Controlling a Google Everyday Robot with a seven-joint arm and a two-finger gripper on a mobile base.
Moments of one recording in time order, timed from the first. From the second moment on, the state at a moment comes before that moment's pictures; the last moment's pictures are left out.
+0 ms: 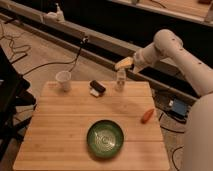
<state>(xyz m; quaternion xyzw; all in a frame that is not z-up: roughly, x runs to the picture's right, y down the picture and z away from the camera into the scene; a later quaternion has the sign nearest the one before) 0.114 -0.101 0.778 -0.32 -0.11 0.66 0.67</state>
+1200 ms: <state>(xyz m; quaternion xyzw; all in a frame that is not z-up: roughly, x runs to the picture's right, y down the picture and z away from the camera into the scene) 0.040 -0.111 0.795 -0.30 -0.11 0.59 0.74</state>
